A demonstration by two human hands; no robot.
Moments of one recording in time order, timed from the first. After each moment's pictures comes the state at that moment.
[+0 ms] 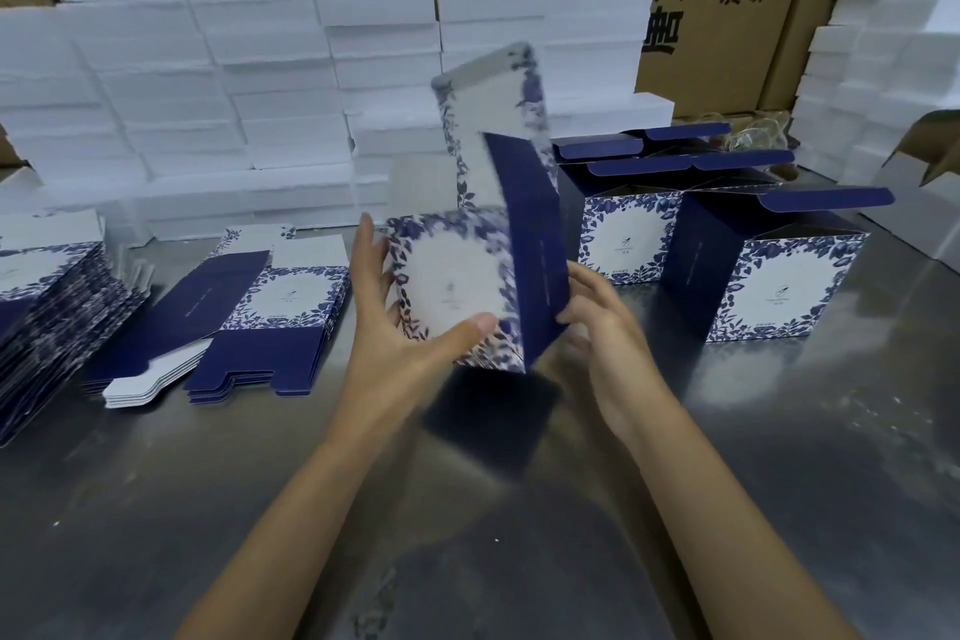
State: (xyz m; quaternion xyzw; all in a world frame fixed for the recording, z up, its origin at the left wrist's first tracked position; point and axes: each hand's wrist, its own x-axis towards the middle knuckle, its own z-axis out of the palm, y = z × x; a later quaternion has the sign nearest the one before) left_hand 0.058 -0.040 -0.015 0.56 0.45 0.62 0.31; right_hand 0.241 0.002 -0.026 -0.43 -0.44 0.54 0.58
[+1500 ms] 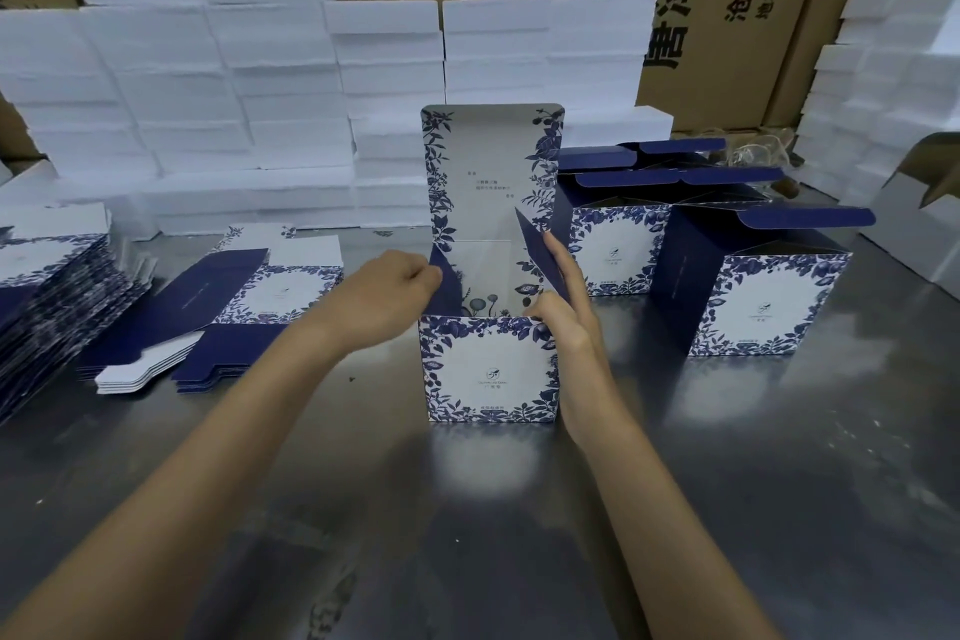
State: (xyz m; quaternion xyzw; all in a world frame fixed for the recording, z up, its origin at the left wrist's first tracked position) left_hand 0.052 -0.008 0.046 0.67 0.66 0.26 0.22; right_hand 0.236 0.000 -0.023 -0.38 -0.52 0.49 0.58
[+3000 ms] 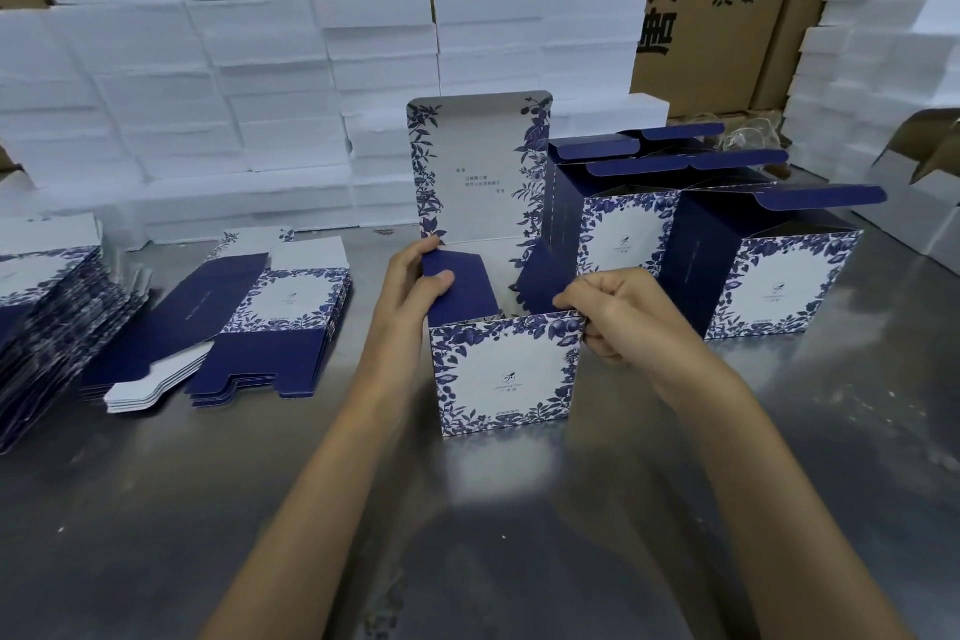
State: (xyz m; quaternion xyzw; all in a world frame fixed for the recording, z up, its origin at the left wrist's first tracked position) left_hand 0.060 -0.016 -0.005 0.44 0.41 0.65 0.47; right_hand 0.265 -0.009 0.014 -0.50 -0.63 0.42 0.41
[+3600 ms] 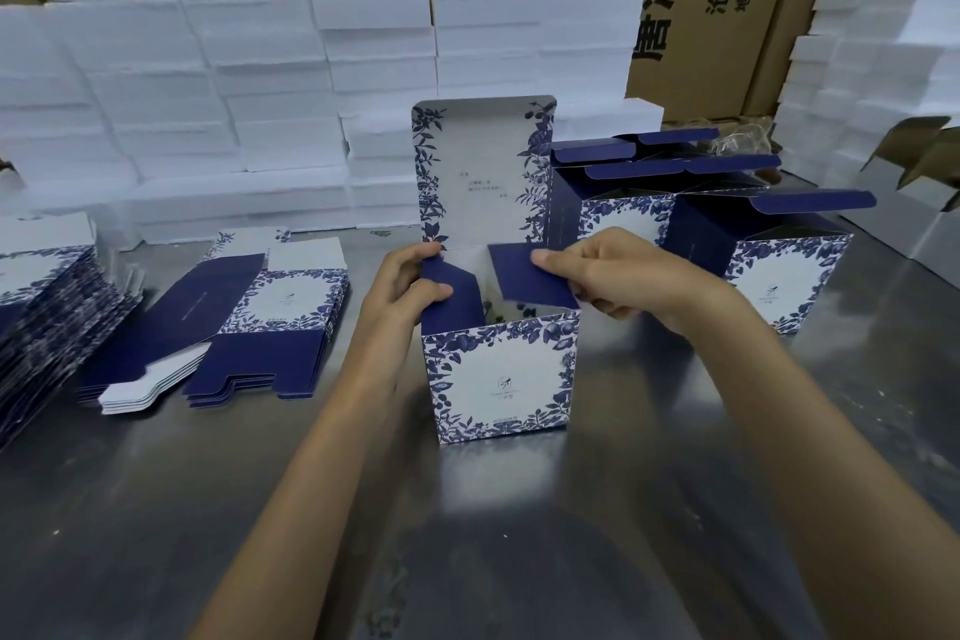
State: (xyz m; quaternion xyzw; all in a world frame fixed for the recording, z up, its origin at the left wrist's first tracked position) left_hand 0.046 -0.016 -0.004 0.47 0.43 0.62 0.46; right_hand 0.268 0.022 0.054 -0.52 -0.71 0.41 0.25
